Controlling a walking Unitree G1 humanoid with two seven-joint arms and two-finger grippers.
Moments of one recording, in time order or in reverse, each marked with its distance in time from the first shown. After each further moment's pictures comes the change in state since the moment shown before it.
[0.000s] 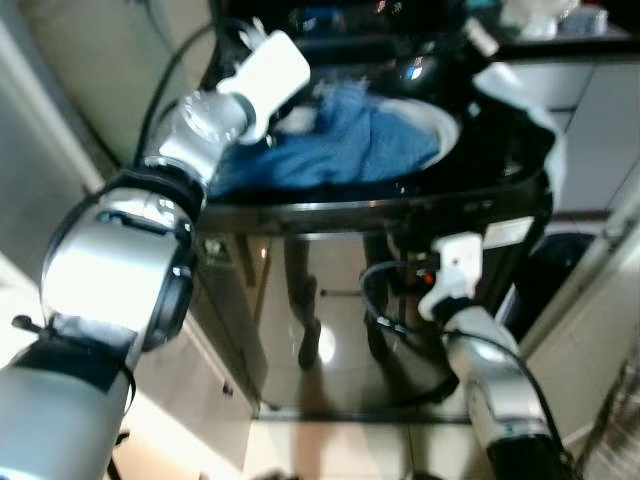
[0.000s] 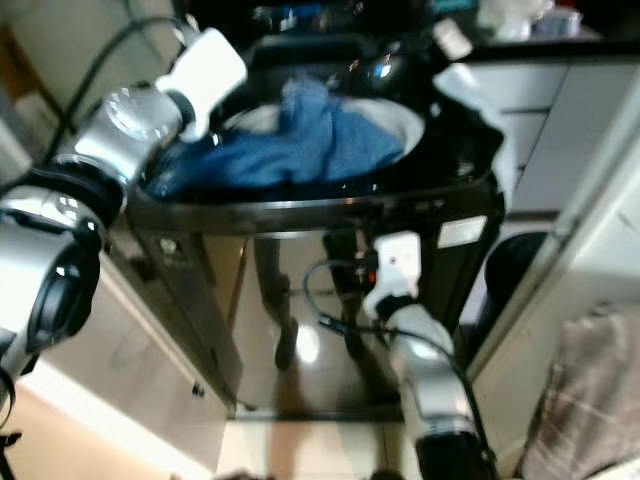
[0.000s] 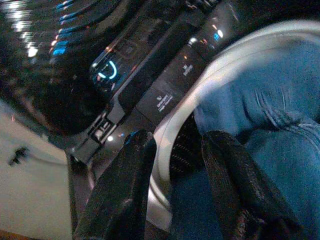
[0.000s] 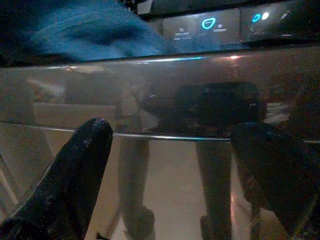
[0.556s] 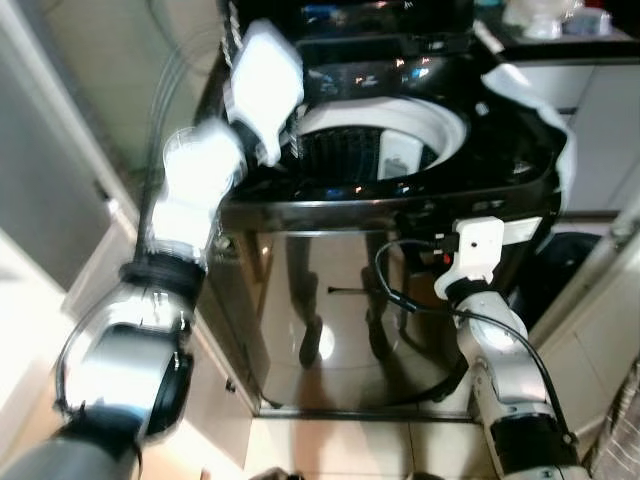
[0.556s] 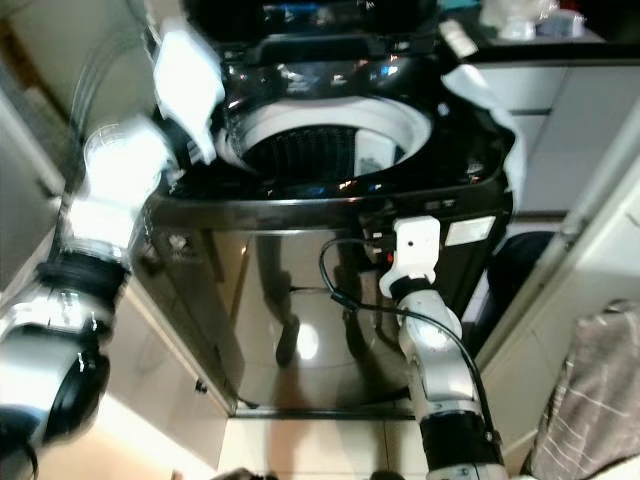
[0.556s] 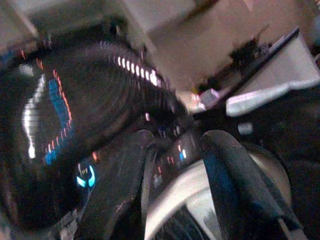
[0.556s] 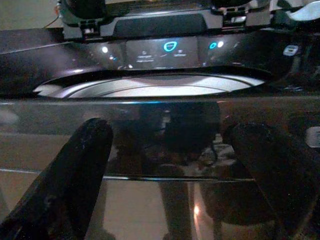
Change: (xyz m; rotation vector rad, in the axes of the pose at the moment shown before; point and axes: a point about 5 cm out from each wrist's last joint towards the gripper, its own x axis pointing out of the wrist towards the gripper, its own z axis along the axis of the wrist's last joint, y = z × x) left arm -0.045 -0.044 0.007 -0.112 -0.509 -0.030; right arm 0.011 -0.023 0.013 -0.061 -0.072 -0.142
